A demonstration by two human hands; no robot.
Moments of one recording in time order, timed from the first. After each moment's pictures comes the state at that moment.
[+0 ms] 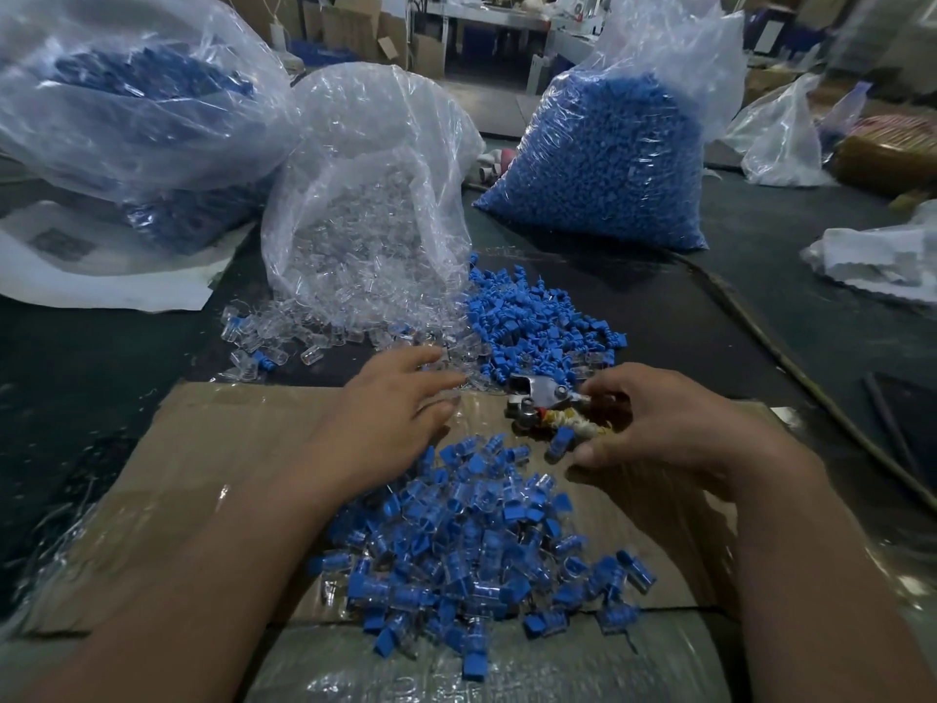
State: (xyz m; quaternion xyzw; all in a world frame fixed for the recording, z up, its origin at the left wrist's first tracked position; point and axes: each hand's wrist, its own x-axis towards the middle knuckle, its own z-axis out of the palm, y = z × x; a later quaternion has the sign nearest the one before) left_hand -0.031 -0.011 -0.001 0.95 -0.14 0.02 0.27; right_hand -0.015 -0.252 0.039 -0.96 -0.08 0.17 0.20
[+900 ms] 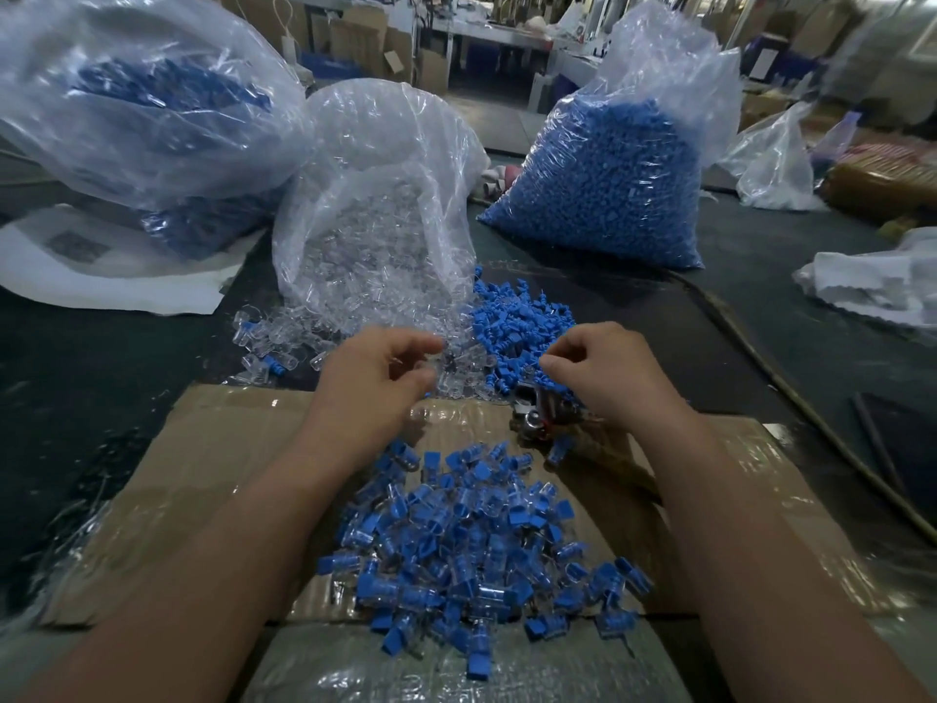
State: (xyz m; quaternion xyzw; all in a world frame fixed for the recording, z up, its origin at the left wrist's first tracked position) left_hand -0.037 -0.008 0.015 0.83 -0.01 0.11 0.55; right_hand 0.016 -0.211 0.036 -0.97 -0.07 -0.02 0.23
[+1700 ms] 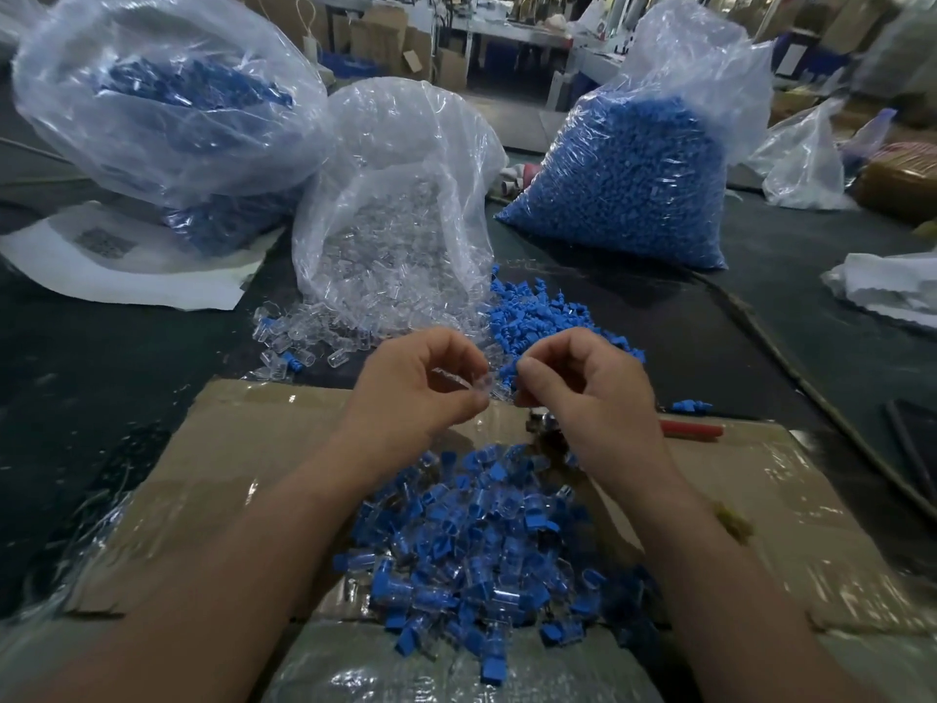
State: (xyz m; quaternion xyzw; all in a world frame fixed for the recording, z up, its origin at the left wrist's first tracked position) left_hand -0.047 -0.018 0.026 0.78 -0.07 0.05 0.62; right_hand -0.039 -0.173 0.036 -0.82 -0.15 -0.07 0.55
